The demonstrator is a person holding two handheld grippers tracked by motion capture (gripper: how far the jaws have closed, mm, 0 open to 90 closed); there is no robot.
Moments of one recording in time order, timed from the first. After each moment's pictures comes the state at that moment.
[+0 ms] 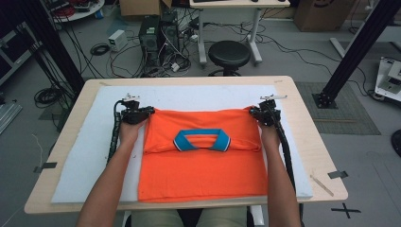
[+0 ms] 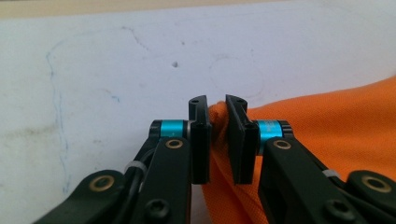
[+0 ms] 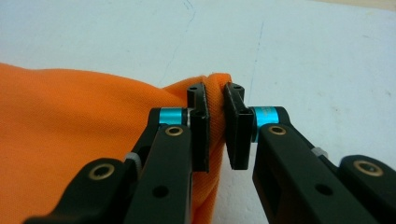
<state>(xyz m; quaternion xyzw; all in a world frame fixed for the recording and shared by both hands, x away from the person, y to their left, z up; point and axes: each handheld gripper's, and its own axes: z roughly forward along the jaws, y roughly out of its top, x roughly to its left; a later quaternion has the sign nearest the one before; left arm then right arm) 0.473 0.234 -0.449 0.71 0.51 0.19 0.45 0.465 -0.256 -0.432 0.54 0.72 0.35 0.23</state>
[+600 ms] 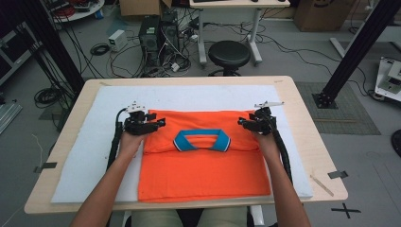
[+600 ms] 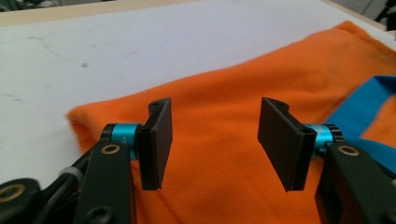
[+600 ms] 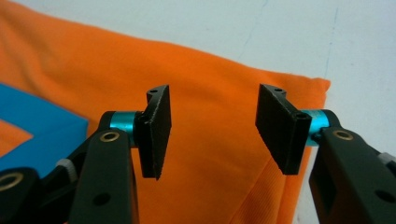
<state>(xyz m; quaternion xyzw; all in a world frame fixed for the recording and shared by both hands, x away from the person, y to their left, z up) 0.422 0.208 -0.437 0.74 0.42 0.15 0.50 0.425 -0.235 -0.421 0.50 0.76 0.38 0.18</state>
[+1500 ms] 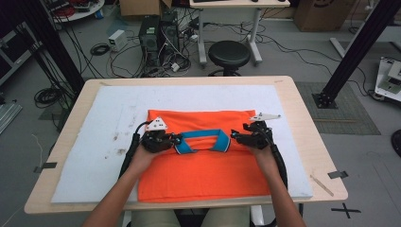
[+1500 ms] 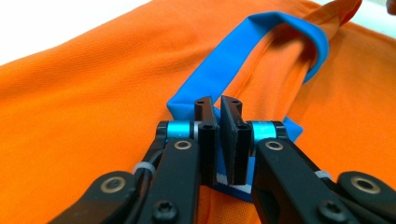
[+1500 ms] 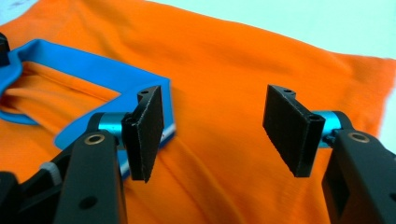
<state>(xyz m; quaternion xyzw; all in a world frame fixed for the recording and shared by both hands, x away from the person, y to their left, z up) 0.372 0.152 -0.436 0.81 0.31 0.10 0.48 0.376 -0.213 -0.420 0.46 0.78 0.40 0.16</state>
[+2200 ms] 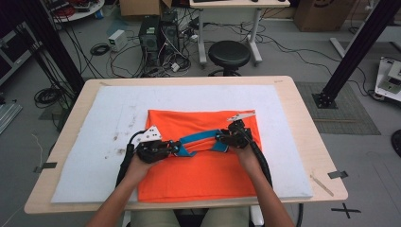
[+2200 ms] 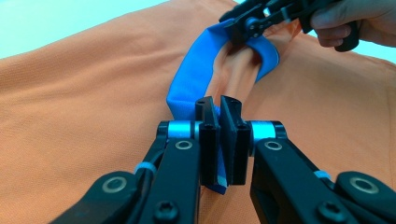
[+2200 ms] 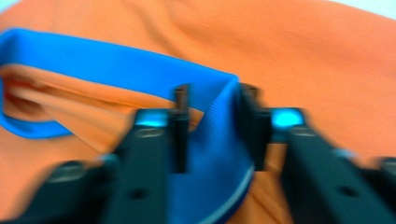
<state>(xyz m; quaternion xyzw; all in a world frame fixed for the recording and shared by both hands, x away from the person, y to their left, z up) 0.340 0.160 -0.437 0.80 0.29 0.09 0.52 0.388 -0.158 -0.430 0.44 0.81 0.37 0.11</state>
